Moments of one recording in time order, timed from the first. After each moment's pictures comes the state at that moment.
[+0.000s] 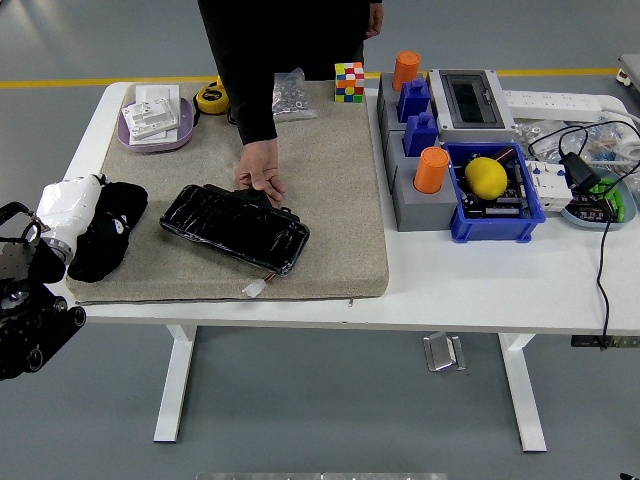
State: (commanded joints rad) left arm -0.59 0.36 -0.71 -0.65 1.86 0.50 0.13; right arm 0.11 -0.34 0.88 0.25 -0.67 0.07 -0.19
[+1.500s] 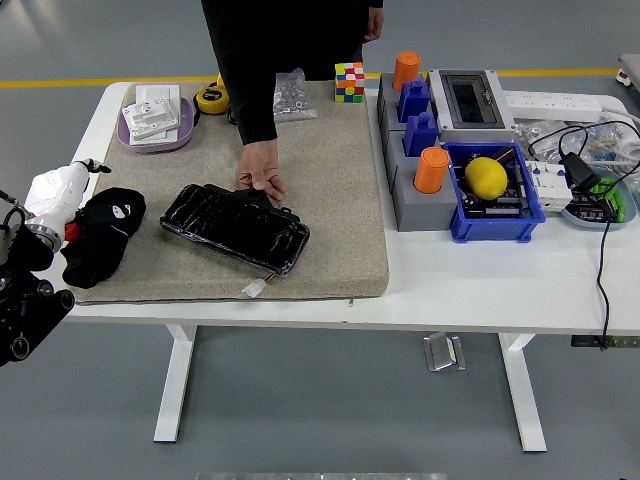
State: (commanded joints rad) left arm -0.57 0.40 -0.84 -0.76 1.83 0.42 0.12; right arm 0.11 -0.34 0.89 0.25 -0.68 0.07 -0.19
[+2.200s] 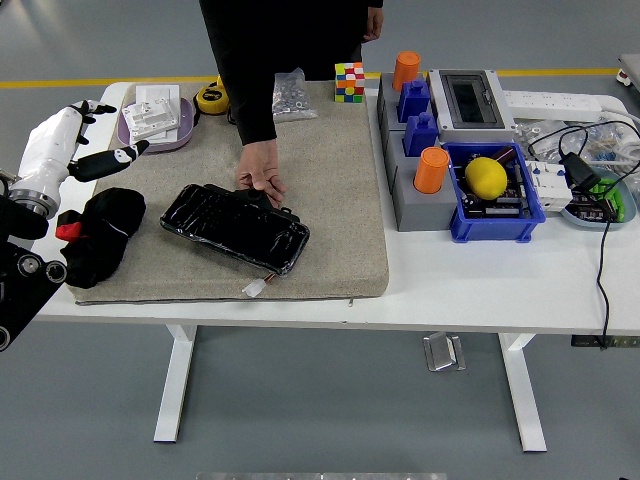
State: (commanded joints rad) left arm -0.48 0.45 -1.05 -1.13 1.69 0.41 0.12; right arm 0.10 -0.33 0.91 0.25 -0.69 0.06 -0.19
